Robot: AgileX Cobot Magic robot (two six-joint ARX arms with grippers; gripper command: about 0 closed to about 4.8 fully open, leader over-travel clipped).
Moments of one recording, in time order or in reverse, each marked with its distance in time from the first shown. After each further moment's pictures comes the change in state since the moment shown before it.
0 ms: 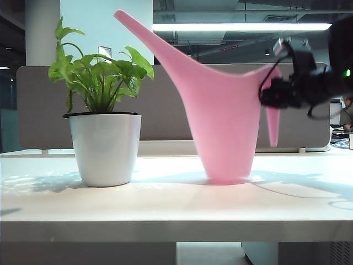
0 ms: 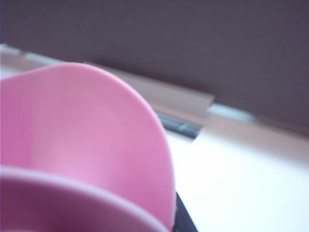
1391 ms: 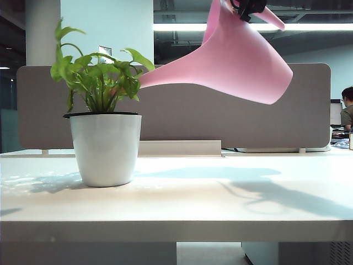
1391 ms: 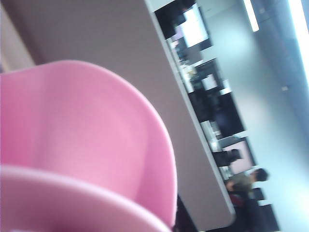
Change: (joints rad) left arm 0.000 0.005 0.000 0.000 0.000 0.000; right arm 0.285 -0.174 0.639 -0.831 0.575 -1.012
